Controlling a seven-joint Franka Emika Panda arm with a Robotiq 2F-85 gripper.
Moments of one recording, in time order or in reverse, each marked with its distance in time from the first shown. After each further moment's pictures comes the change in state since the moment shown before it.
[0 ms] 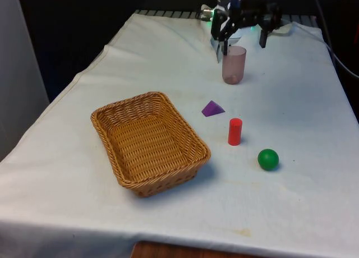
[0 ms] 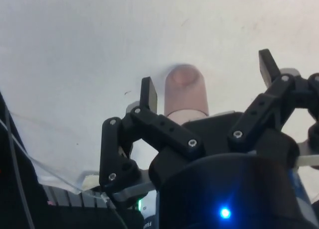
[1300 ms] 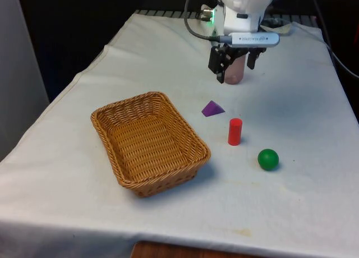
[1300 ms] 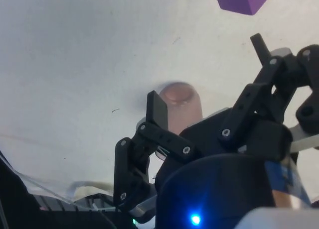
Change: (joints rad) arm -0.002 0.127 -0.009 -0.015 -0.003 0.068 -0.320
